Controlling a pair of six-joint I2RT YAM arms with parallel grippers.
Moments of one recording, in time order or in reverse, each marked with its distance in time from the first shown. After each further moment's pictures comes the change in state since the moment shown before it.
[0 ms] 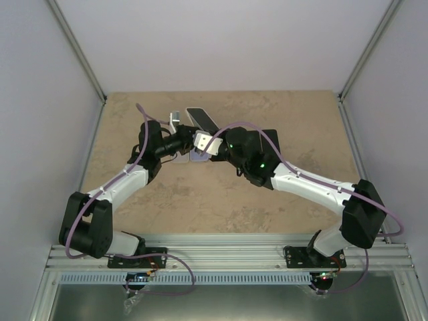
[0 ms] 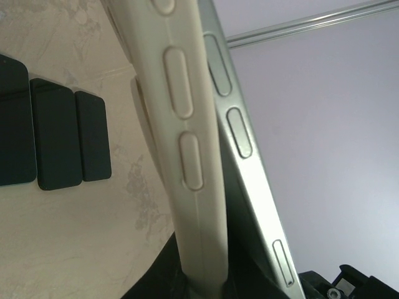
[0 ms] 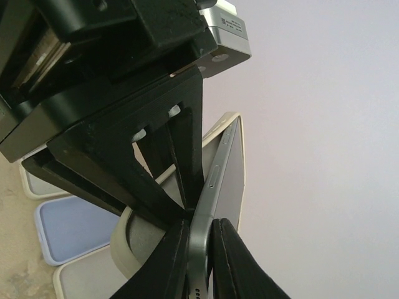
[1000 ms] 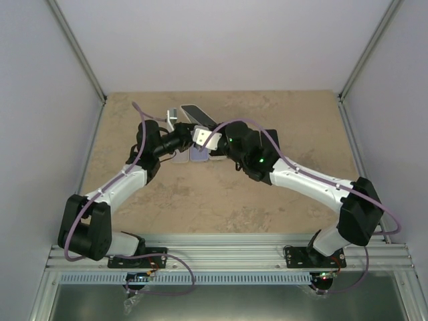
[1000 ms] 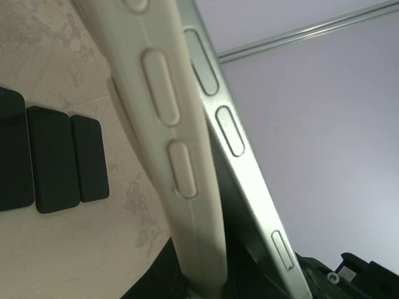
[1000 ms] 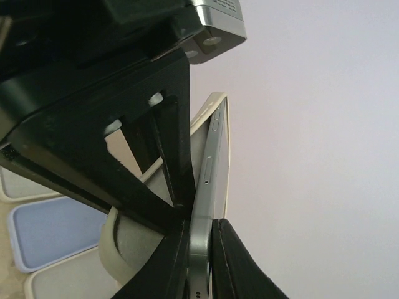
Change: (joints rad) left arm 0.008 -0.018 -0.003 0.032 -0.035 0.014; right arm -0.019 0.028 0.031 0.045 -0.006 -0.081
